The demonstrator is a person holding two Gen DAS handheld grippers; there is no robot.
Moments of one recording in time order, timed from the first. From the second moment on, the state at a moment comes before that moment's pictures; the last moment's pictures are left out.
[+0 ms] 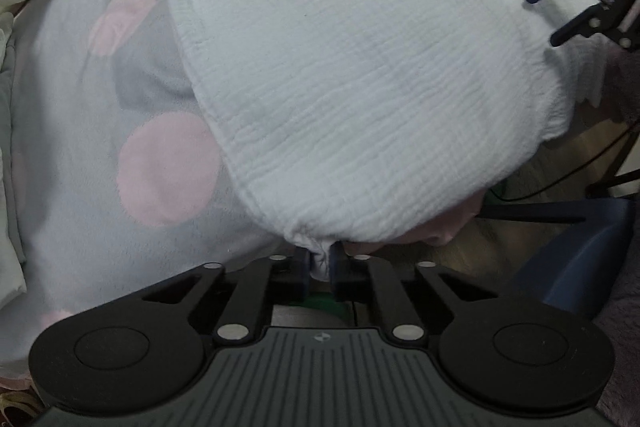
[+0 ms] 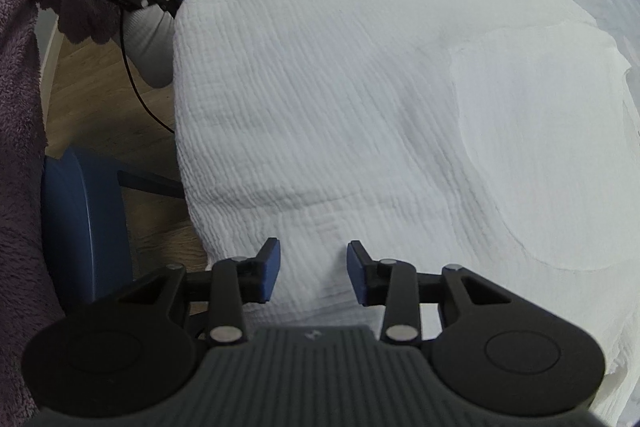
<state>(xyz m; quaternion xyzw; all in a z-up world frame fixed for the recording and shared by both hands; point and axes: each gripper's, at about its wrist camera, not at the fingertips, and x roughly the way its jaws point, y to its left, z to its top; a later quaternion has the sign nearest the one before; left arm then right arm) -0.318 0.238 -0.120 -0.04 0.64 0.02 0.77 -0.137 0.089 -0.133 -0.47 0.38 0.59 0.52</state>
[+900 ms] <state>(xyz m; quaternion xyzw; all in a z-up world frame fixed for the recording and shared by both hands) -0.304 0.262 -0.071 -0.03 0.65 0.04 0.76 -0.122 0.064 -0.130 -0.47 0.40 0.55 0.57</state>
